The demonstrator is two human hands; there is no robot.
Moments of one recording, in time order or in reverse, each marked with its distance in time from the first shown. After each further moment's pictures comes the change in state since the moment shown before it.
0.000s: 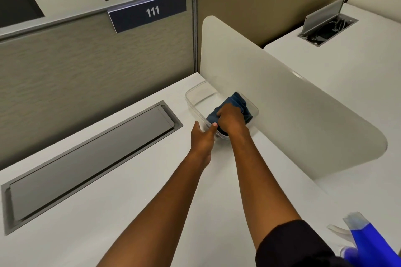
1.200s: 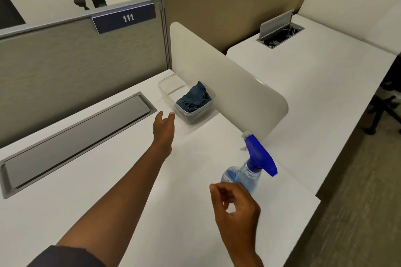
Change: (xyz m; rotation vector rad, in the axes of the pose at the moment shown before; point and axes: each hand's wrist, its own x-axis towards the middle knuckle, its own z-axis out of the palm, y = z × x) left_hand -0.092 -0.011 -0.027 0.126 0.093 0.144; right_hand -0.352 0.111 0.112 0.770 0.919 -0.318
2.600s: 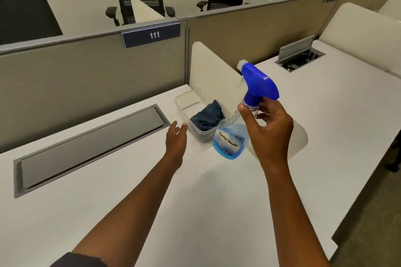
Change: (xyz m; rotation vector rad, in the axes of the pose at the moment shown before) left_hand 0.006 0.020 0.006 -0.010 0.044 0.027; right_hand 0.209 -0.045 0.025 0.048 -0.012 -0.122
